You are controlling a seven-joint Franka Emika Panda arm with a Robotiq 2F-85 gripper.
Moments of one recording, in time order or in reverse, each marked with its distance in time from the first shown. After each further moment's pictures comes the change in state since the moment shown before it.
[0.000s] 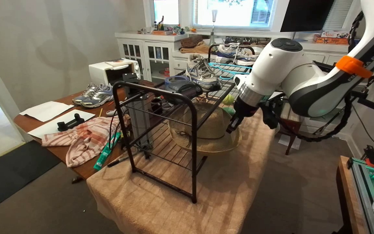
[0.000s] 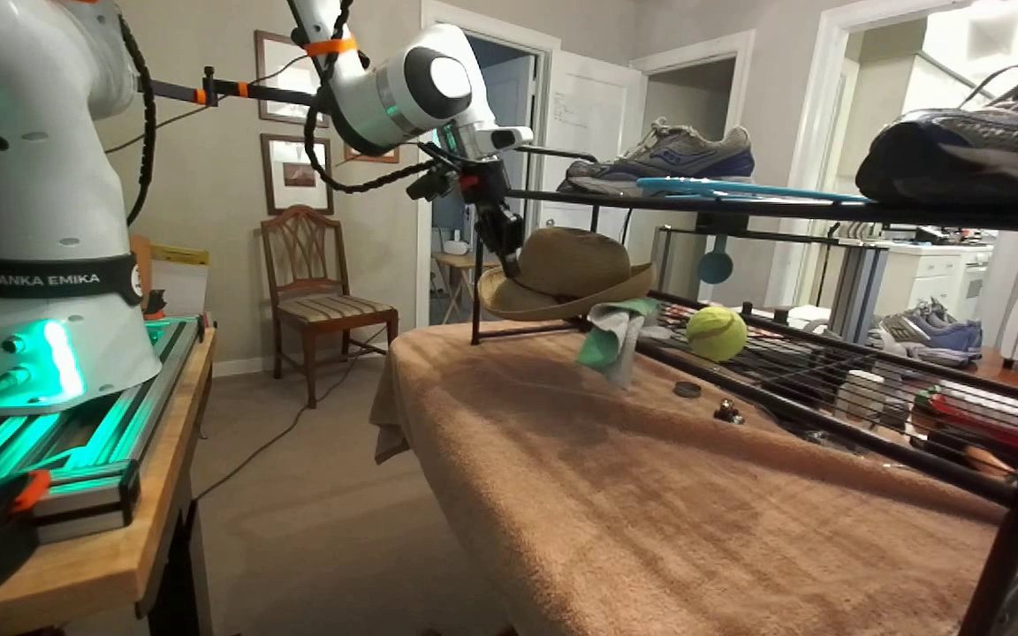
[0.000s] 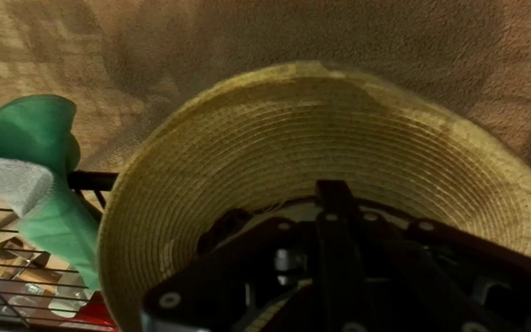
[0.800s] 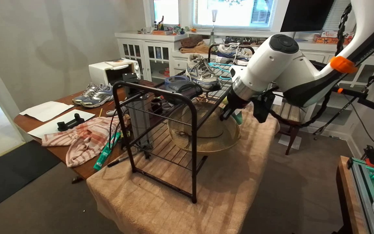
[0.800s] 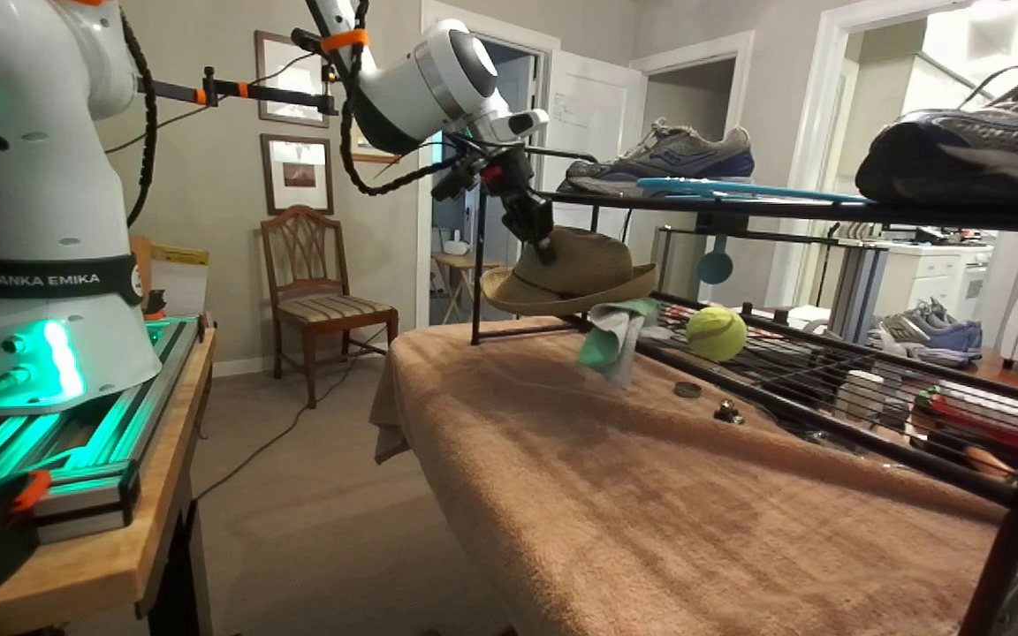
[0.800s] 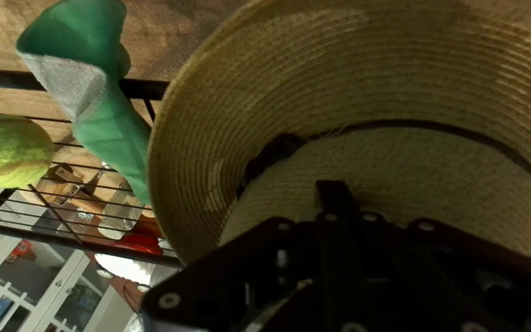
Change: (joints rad) arm 0.002 0.042 -0.057 0.127 -0.448 -0.002 0.363
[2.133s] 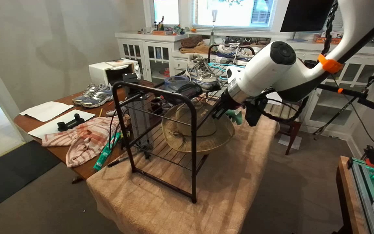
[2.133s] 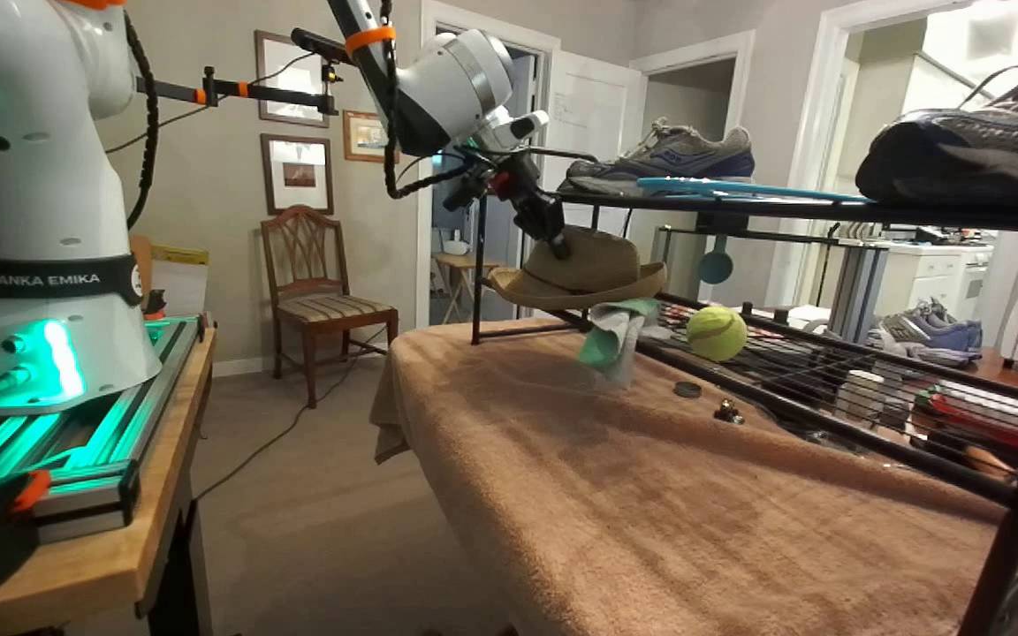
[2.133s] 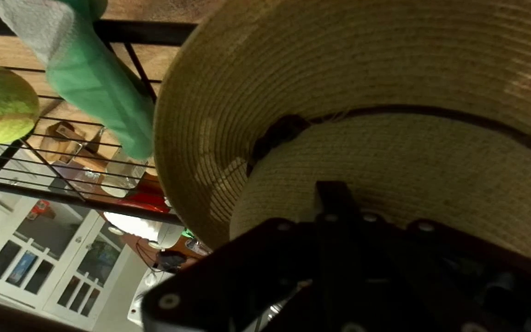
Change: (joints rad) arm 0.010 0.064 -0.001 0.109 -0.415 0.008 0.424
